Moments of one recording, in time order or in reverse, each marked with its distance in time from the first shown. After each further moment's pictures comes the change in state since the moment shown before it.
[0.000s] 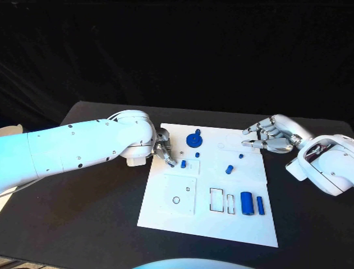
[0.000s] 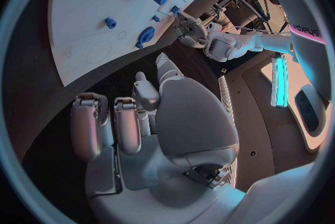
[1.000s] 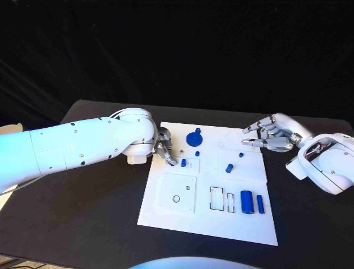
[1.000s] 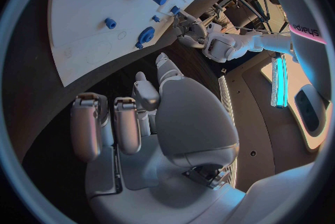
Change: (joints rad) left arm 0.001 0.017 0.001 -0.017 -0.005 0.044 -0.001; left_hand 0.000 0.000 0.000 0.000 -0.001 0.000 0.000 0.002 0.002 0.002 -0.002 0.004 0.004 0.000 0.000 0.000 0.000 0.000 0.000 0.000 0.000 0.000; right arm 0.000 0.000 0.000 0.000 0.001 0.001 0.000; right_hand 0.000 0.000 0.000 0.000 0.000 0.000 0.000 0.000 0.000 0.000 0.000 0.000 0.000 0.000 0.000 0.000 0.001 0.000 0.000 0.000 0.000 0.000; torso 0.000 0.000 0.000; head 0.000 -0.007
